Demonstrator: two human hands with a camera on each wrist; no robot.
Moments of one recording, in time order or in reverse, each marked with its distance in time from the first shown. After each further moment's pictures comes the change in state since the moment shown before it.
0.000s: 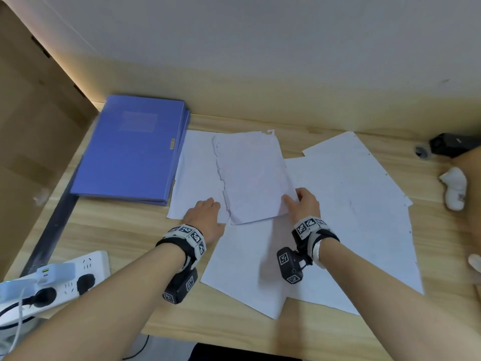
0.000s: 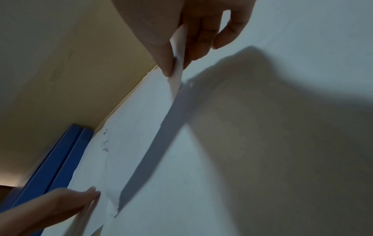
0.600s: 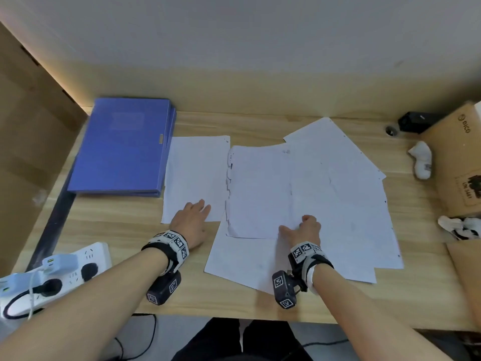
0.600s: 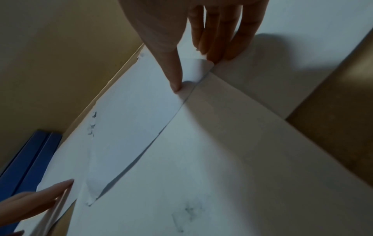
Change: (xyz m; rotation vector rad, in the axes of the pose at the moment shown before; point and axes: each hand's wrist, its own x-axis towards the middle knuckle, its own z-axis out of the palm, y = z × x) left_hand -0.034 -0.016 0.036 0.223 0.018 0.117; right_hand -0.087 0.090 -0.001 -0.022 0.070 0.325
